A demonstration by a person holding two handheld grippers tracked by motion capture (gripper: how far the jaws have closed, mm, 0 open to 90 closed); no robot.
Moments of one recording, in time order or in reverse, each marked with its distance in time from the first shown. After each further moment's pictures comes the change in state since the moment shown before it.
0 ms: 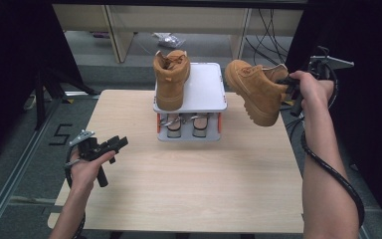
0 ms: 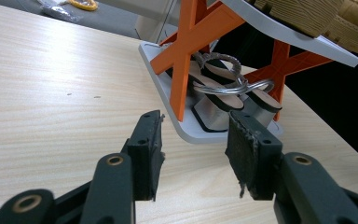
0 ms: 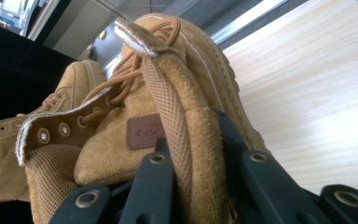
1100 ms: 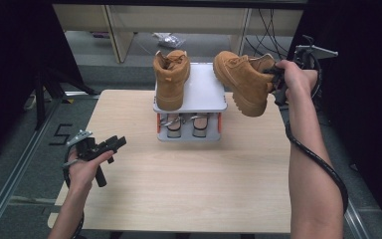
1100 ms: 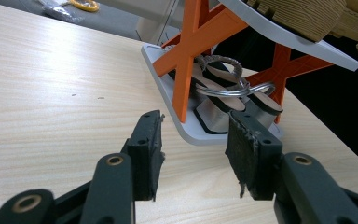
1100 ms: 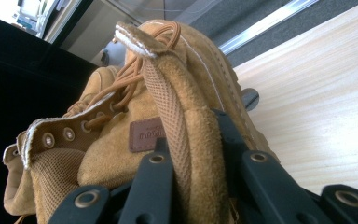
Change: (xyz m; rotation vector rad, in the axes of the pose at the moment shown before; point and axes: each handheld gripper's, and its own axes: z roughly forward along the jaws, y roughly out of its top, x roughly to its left) left arm 0.004 0.001 -0.003 -0.006 0.002 -0.010; right arm 0.036 0.003 0.021 -0.008 0.019 -0.050
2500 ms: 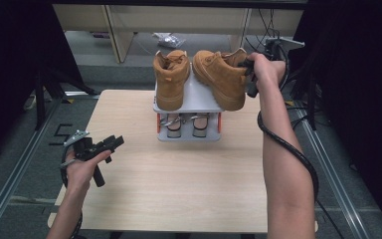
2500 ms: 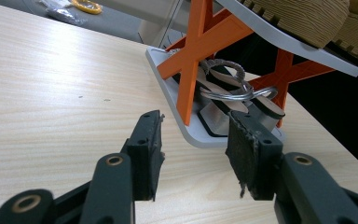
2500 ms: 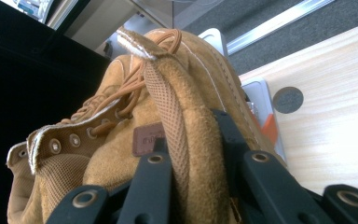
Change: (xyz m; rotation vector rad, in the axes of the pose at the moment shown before) left arm 0.005 0.001 -0.003 -0.010 0.004 -0.011; right arm 0.057 -0.010 0.051 0.016 0.011 -0.007
